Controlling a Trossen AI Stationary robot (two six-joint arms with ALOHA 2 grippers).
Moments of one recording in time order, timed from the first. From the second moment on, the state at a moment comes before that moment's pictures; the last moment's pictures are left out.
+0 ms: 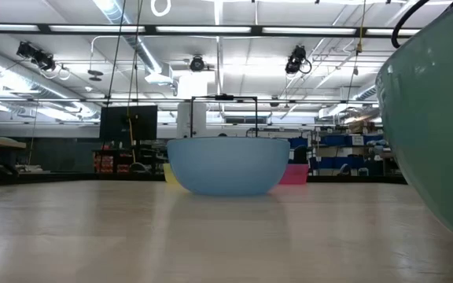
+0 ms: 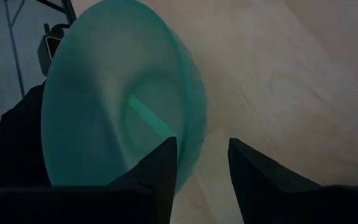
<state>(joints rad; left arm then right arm) -0.94 0.93 1.13 -0.58 -1.18 -0.40 0.88 1.45 0.71 -0.14 0.31 1.42</state>
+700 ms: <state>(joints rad) -0.96 0.93 1.13 -0.62 -1.19 -0.45 0.84 1.45 0.71 -0.16 0.30 1.40</state>
